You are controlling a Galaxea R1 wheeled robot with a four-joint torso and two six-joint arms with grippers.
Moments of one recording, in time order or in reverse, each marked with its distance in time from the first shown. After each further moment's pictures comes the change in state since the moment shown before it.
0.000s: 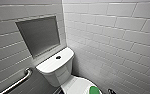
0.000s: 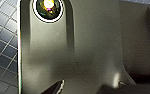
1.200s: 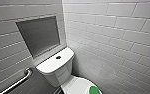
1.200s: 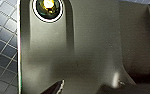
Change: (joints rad) left arm 0.000 -0.008 0.015 0.000 0.005 0.000; right arm -0.042 -0.163 0.170 -0.001 0.046 -0.171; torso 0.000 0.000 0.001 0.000
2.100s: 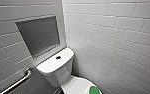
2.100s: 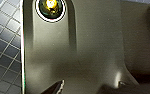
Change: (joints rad) left arm 0.000 -0.006 0.000 0.001 0.000 0.003; right arm -0.112 -0.207 0.104 -0.004 0.117 -0.052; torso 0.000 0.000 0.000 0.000
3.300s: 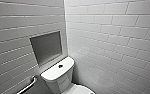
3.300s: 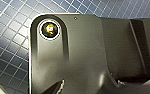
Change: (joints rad) left arm 0.012 -0.002 0.000 0.002 0.001 0.001; right arm -0.142 0.037 -0.063 0.000 0.059 -0.031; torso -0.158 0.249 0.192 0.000
